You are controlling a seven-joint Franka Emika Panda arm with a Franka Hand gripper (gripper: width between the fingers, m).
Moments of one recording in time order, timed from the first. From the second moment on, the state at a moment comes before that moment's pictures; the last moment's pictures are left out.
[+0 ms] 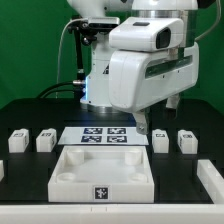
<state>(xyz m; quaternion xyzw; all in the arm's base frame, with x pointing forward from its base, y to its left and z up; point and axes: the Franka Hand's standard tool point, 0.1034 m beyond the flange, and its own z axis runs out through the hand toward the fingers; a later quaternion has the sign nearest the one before) 0.566 0.057 0.114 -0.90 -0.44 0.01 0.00</state>
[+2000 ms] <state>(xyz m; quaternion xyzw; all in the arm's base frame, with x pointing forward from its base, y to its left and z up) 0.437 -0.029 0.007 -0.67 -0.74 0.01 0.03</state>
